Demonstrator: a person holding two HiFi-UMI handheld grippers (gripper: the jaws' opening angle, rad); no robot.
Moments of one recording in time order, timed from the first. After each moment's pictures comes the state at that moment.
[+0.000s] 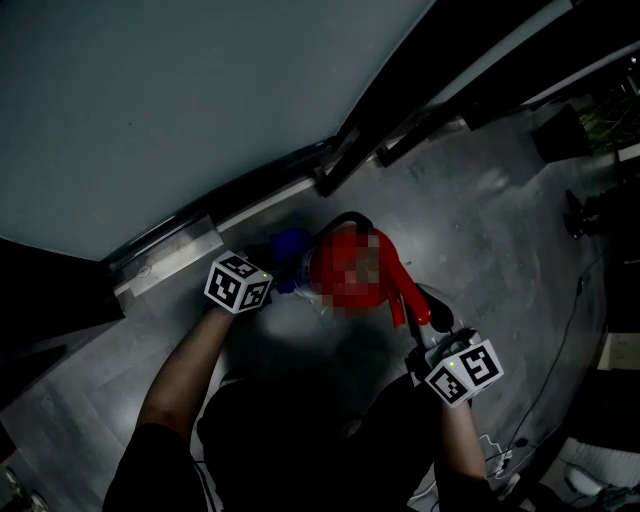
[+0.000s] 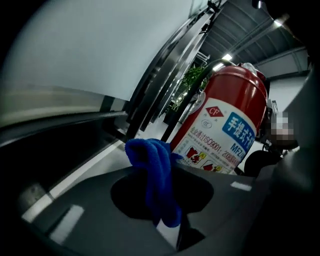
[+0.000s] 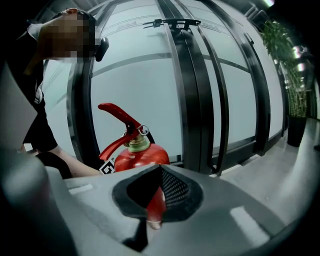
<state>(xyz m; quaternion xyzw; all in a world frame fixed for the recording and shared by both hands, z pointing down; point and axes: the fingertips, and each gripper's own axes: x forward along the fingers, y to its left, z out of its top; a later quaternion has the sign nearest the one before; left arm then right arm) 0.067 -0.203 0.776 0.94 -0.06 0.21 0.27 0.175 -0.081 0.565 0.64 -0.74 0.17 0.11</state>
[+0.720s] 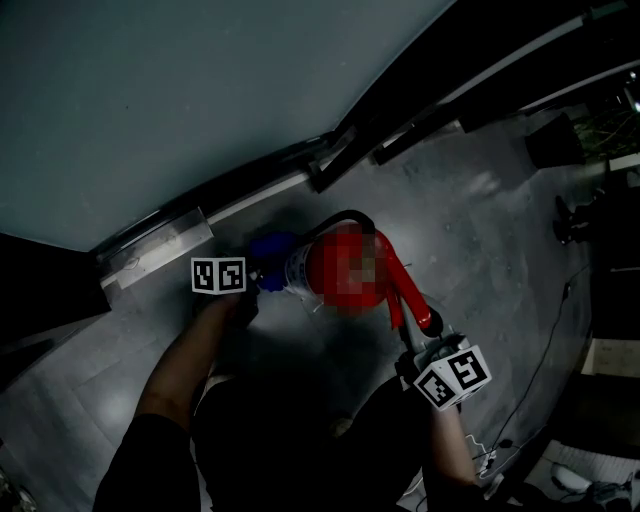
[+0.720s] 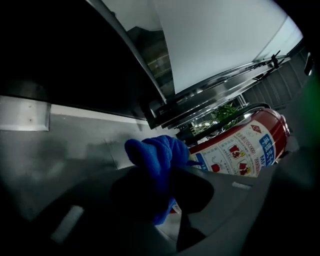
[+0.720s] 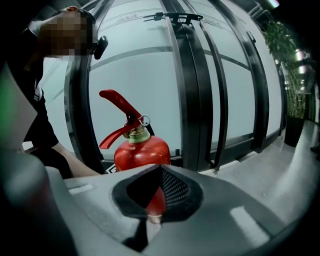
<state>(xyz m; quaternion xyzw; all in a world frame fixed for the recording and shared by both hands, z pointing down) 0.051 -0.205 0.849 0.82 -0.12 0.13 0.54 0.171 -0.076 0.579 0.65 -0.73 0.19 0.13</state>
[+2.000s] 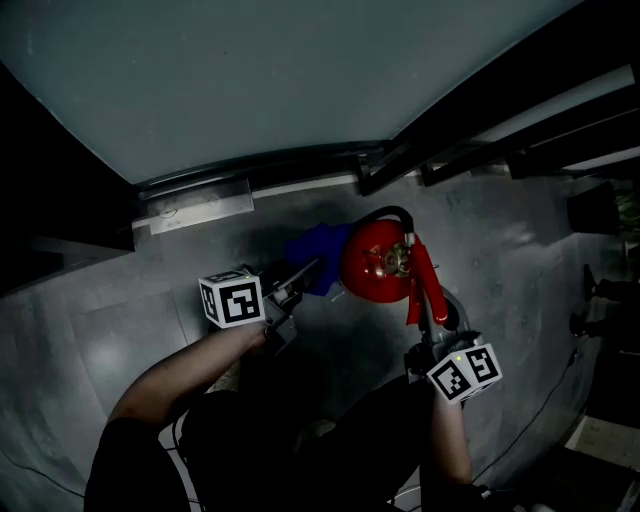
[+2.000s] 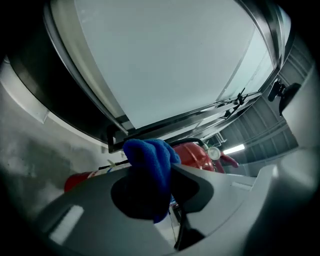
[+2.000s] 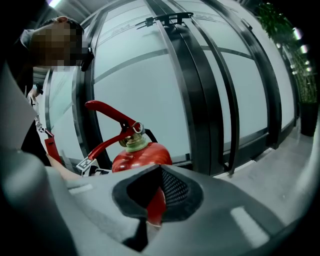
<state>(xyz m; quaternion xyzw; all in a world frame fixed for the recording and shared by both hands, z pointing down) 0.021 -0.163 0.675 0.81 -0.16 -0.11 0.55 0.175 -0.099 0.575 0.60 -0.77 0.20 0.09</state>
